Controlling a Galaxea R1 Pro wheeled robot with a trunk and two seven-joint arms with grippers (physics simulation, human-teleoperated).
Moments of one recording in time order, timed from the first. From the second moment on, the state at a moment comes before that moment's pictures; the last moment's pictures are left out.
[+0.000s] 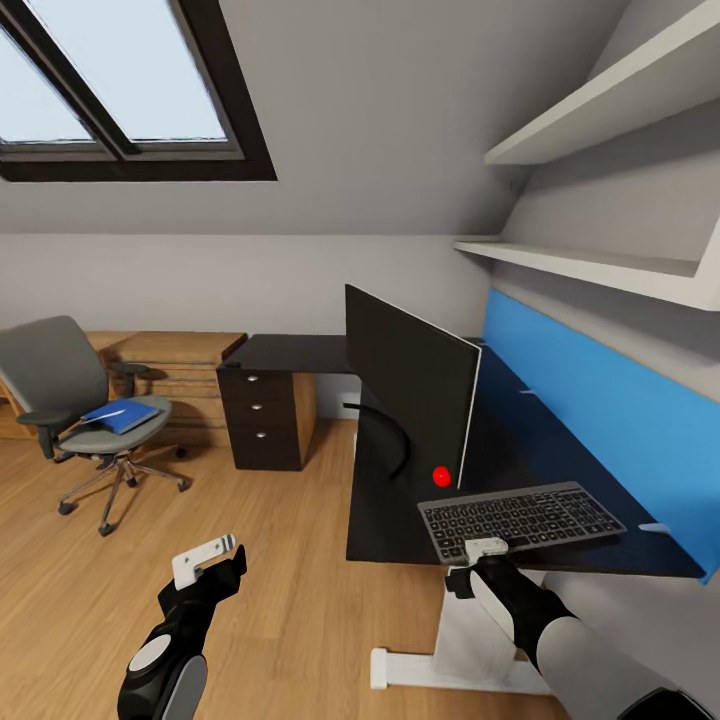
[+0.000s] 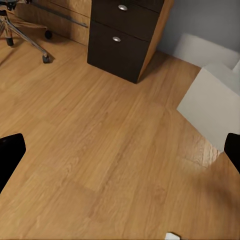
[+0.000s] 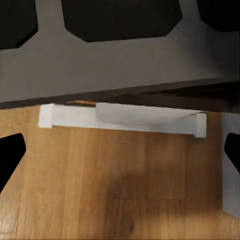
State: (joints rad) left arm -0.05 -0.05 -0.08 -1.62 0.32 0.37 0.46; right arm -0.70 -0.04 0.41 -0.42 -0.37 0.49 -0.21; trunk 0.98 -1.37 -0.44
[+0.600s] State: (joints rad) left arm -0.05 -0.05 -0.08 -1.62 0.32 0.37 0.46; right arm -0.70 -0.04 0.41 -0.42 -0.37 0.49 -0.21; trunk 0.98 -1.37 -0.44
